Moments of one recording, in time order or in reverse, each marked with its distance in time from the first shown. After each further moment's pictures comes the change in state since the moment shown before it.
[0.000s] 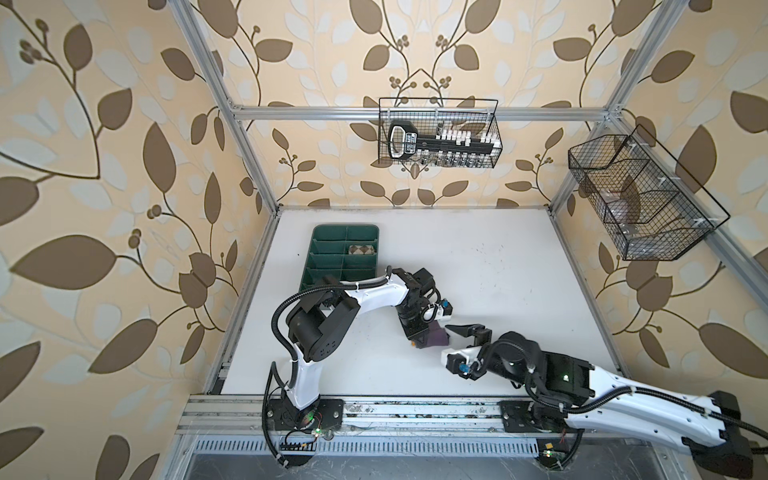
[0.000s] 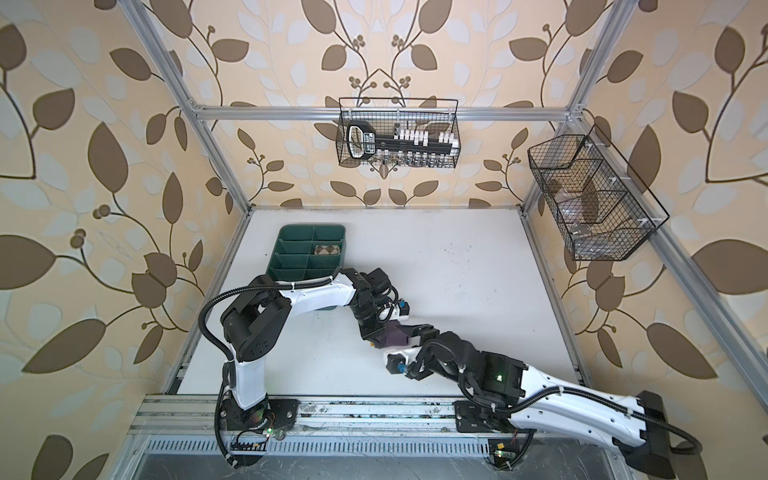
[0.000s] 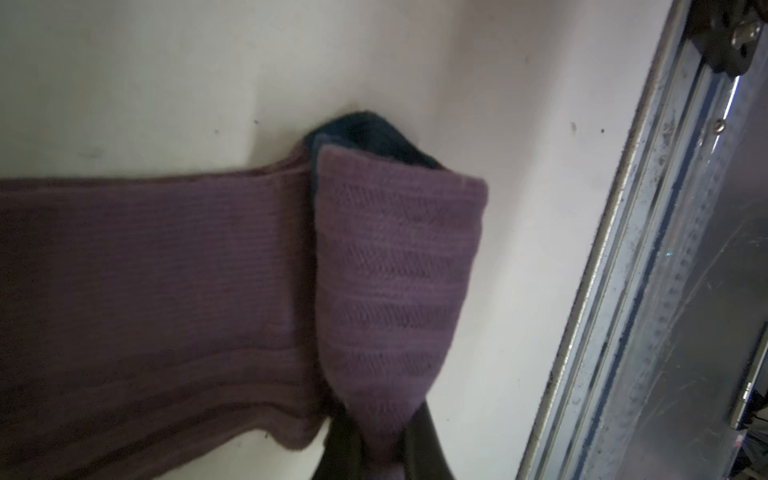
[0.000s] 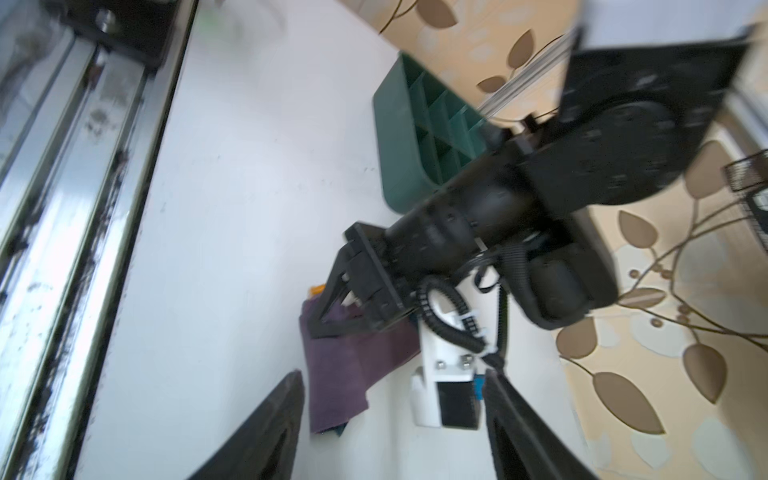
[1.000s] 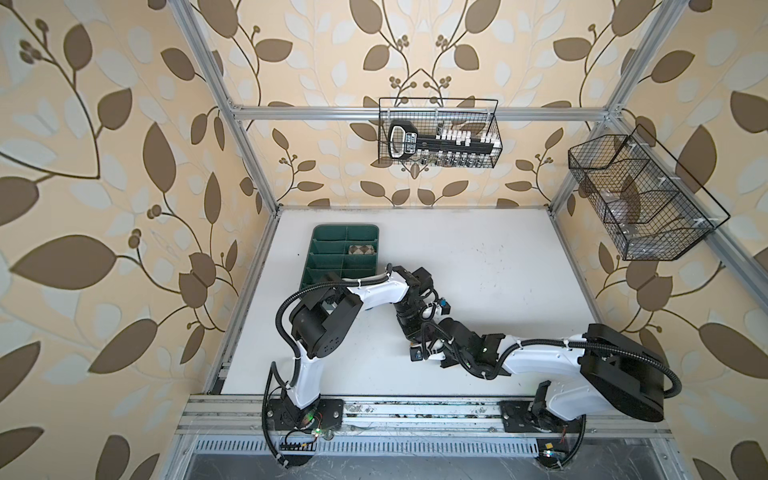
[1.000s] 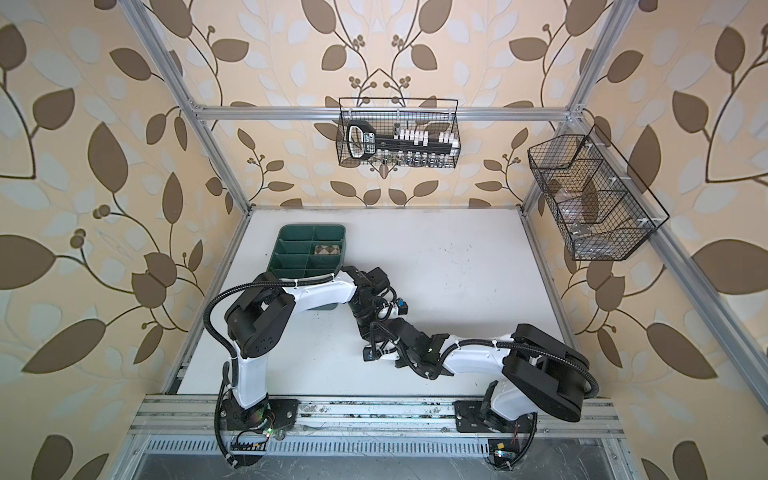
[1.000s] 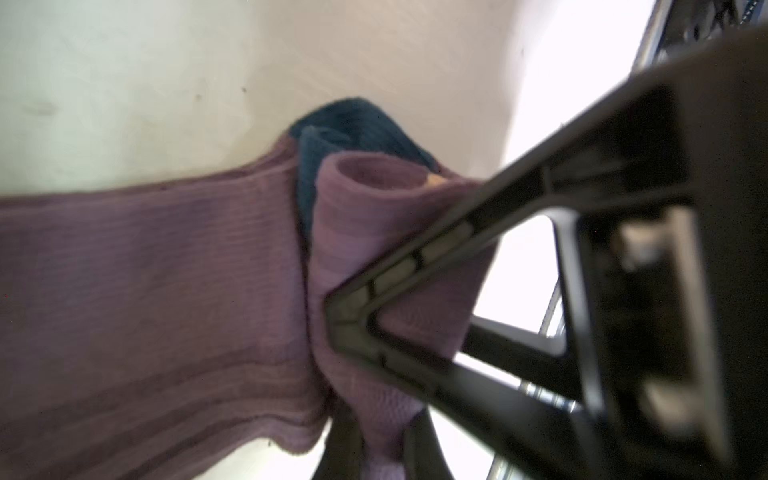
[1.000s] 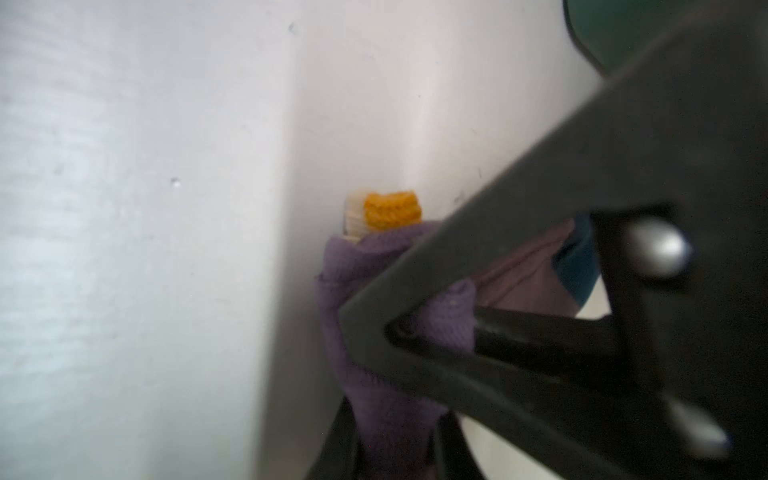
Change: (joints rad) left arm 0.015 0.027 0.022 -0.046 0.039 -0.018; right arm -0.166 0.743 0.059 0.297 -0.026 -0.091
